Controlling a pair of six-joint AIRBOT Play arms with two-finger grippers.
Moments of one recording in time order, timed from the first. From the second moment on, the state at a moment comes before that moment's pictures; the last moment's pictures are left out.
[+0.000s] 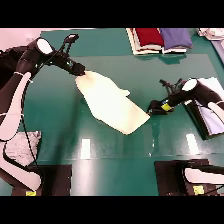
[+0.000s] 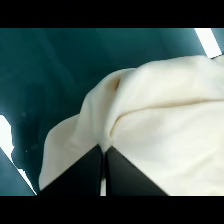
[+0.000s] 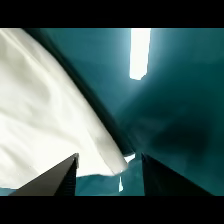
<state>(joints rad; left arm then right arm) -0.20 -1.76 1.80 1.12 -1.15 -1.21 0.02 -1.40 0.92 -1.01 1.18 1.38</state>
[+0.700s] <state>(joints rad) -0.20 -1.33 1.85 1.21 -1.11 -1.25 0.01 -1.18 1.44 -1.09 1.28 1.29</state>
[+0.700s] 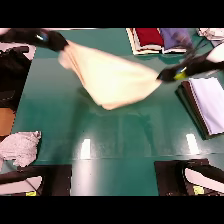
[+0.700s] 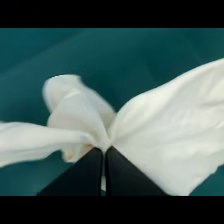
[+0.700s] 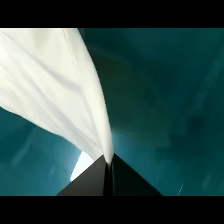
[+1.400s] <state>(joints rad) -0.32 -1.06 1.58 1.24 -1.16 -1.28 -0.09 -0.98 1.70 -1.13 1.42 1.36</state>
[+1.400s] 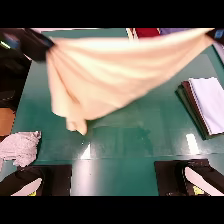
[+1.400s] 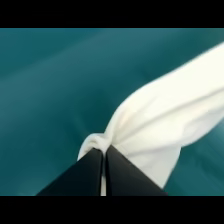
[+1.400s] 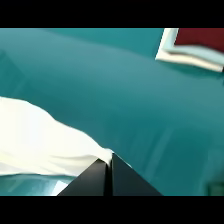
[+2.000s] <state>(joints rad) -0.29 -1.04 1.16 1.28 -1.16 -1.40 -0.09 -0.92 1.34 -1.13 1.37 1.37</state>
